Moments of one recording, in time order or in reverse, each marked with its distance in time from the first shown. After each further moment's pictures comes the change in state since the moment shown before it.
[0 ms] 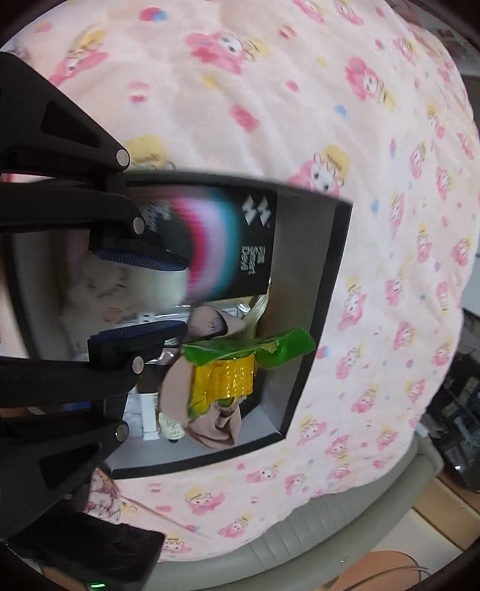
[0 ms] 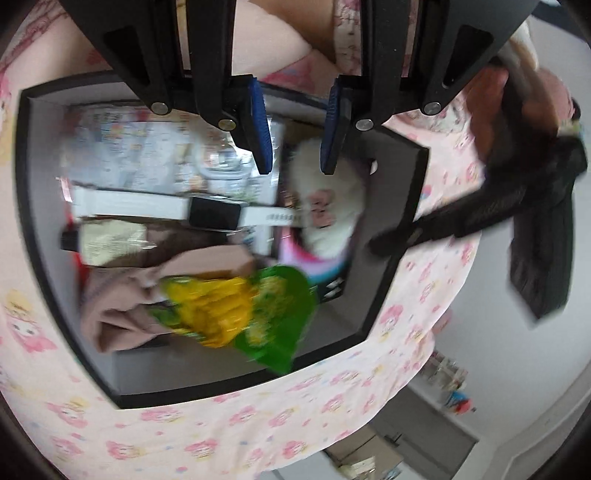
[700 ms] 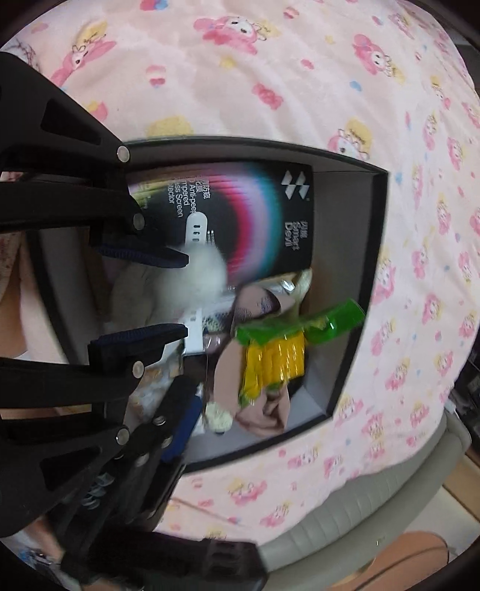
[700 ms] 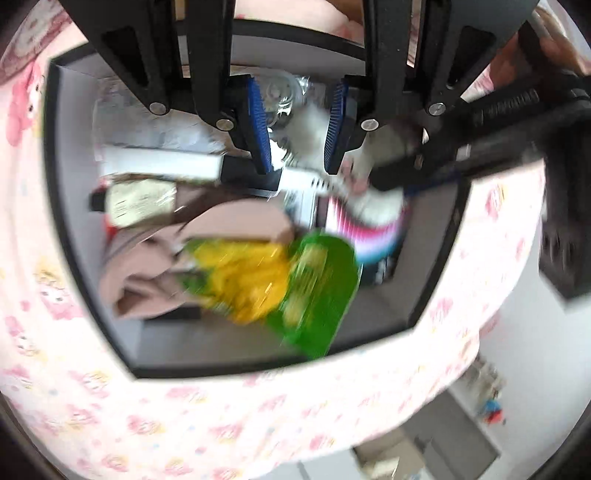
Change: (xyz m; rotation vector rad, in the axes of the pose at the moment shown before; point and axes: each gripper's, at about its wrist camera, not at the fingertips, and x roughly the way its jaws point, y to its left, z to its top) left arm -0.012 -0.001 -0.032 0.088 0.056 -0.079; right arm 0.006 0.001 0.023 0.040 -0.103 -0.262
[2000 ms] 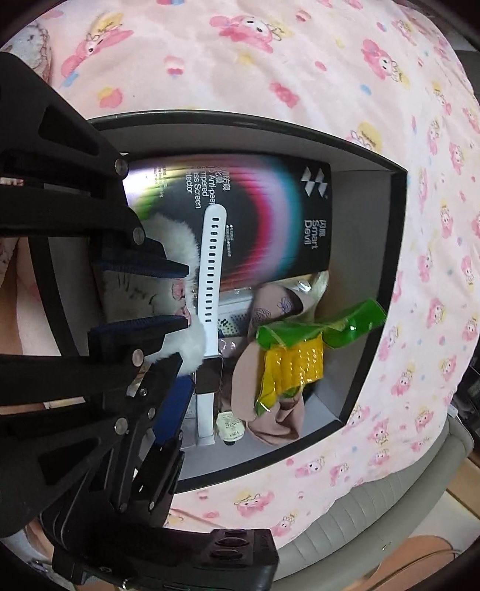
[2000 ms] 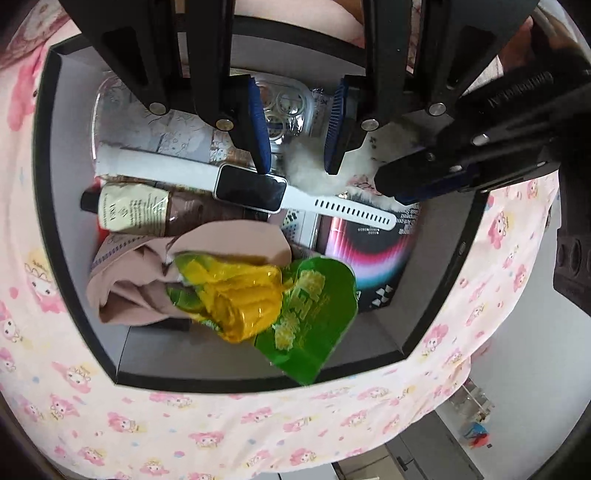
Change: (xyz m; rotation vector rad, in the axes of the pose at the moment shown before) left arm 0.030 -0.018 -0.011 -0.017 0.002 0.066; right arm 0.007 -0.014 -0.021 -0.118 0.107 0.014
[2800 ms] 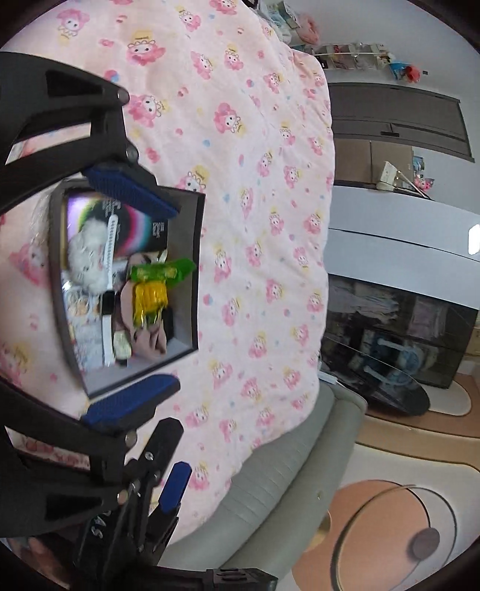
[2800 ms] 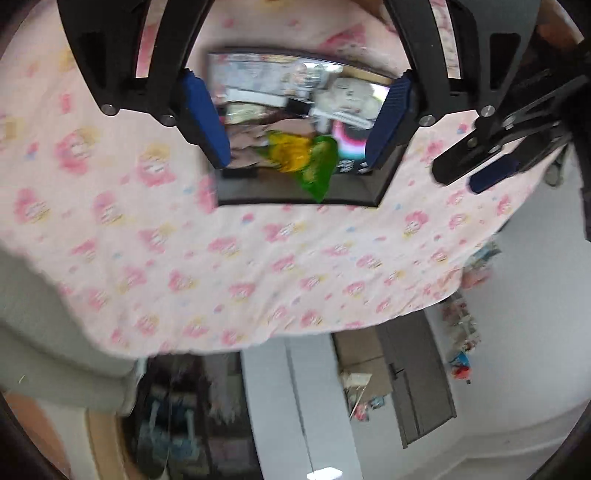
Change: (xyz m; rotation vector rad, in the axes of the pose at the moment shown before) left arm -0.196 -0.094 -0.033 0.110 -0.576 0.082; right arm -0.209 0.036 0.009 -0.071 -0.486 -0.192
